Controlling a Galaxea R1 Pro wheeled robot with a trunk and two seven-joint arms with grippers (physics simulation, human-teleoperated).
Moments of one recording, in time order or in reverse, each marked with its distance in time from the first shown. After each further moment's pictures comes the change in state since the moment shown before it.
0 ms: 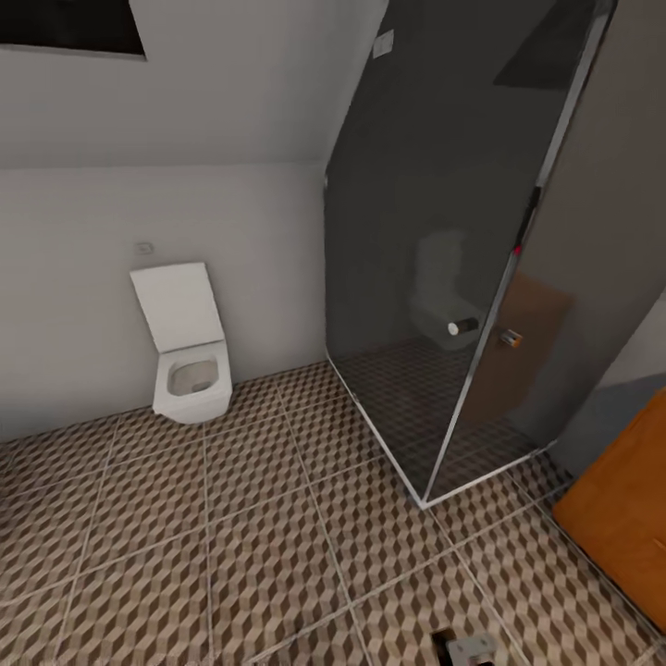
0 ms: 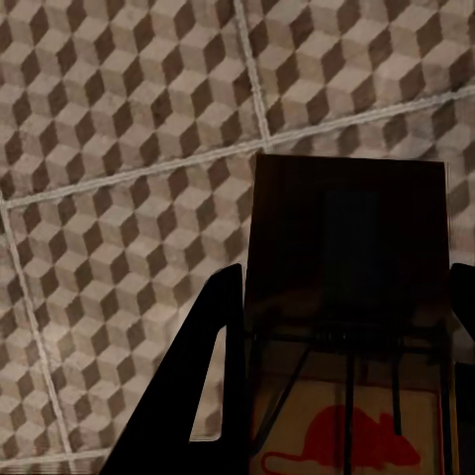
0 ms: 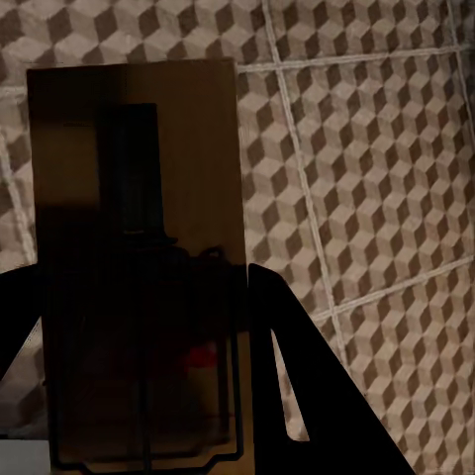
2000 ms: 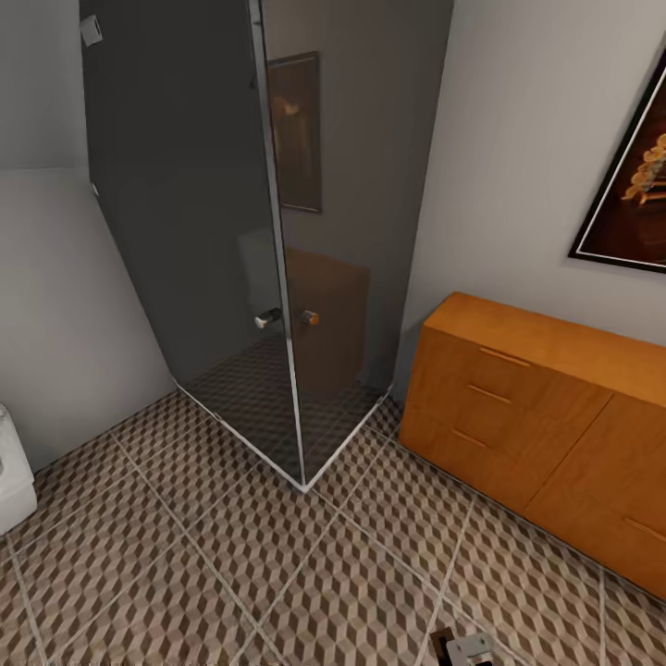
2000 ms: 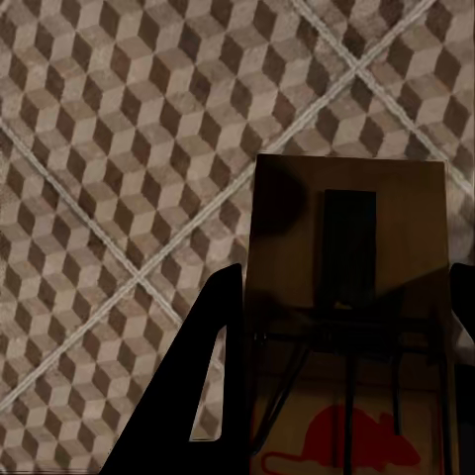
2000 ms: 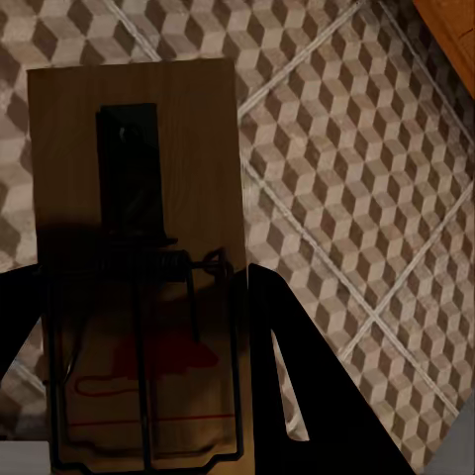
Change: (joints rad) left arm 0.000 0.000 -0.001 0.000 -0.001 0.000 0.000; right arm 0.000 0.002 0.001 -0.001 0.005 0.002 0.000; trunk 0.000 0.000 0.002
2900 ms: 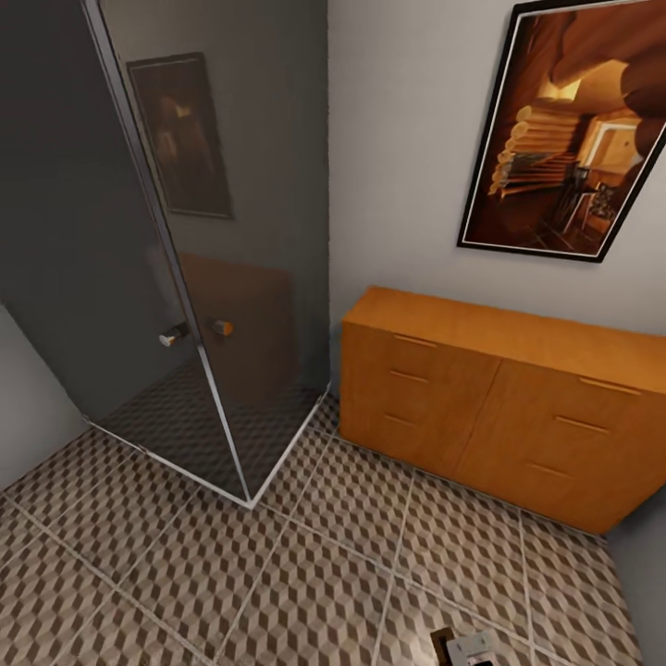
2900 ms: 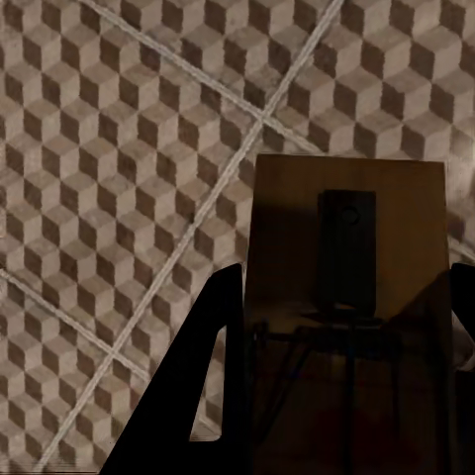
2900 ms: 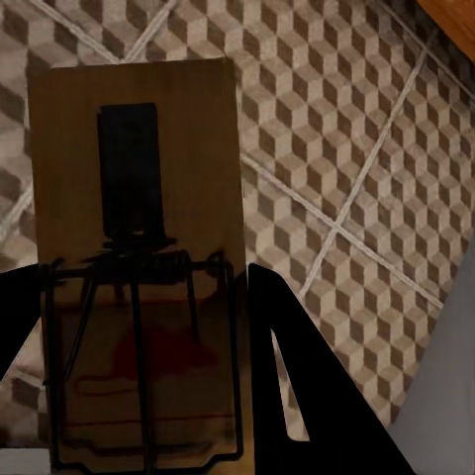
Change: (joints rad) left arm -0.001 0.001 0.000 0.002 0.000 -0.001 0.000; right arm 0.000 0.000 -0.001 -0.001 -0.002 0.000 -0.003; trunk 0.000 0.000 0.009
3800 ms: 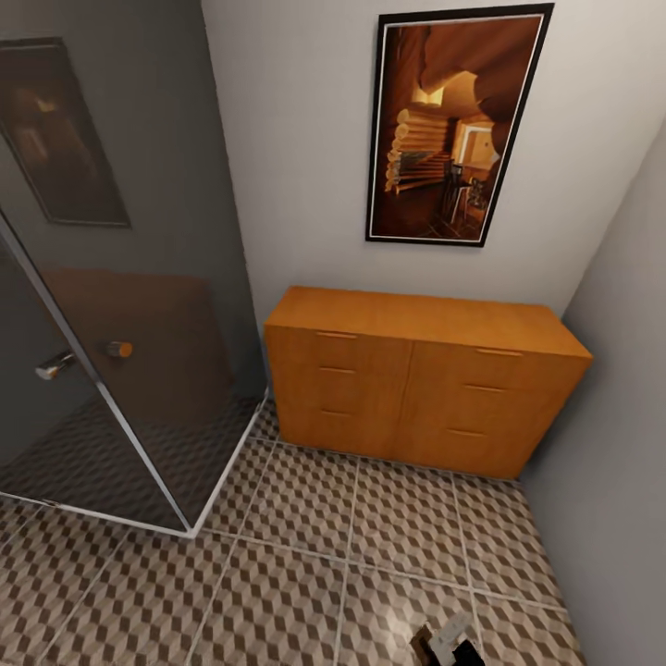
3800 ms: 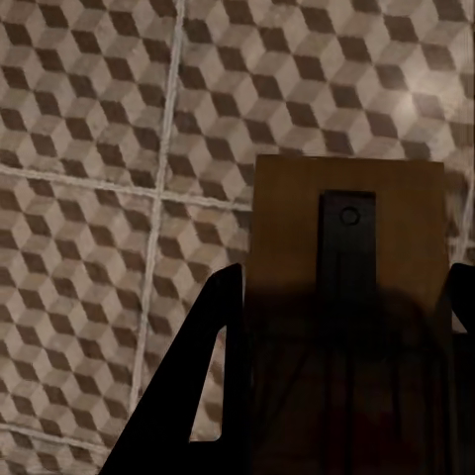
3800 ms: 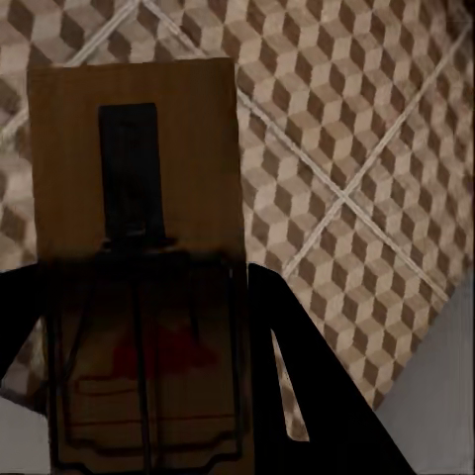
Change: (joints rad) left arm -0.004 0.001 0.001 -0.053 -0.194 0.029 0.004; right arm -0.003 -0.055 0.159 -0.090 0.134 0.112 0.195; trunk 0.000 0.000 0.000
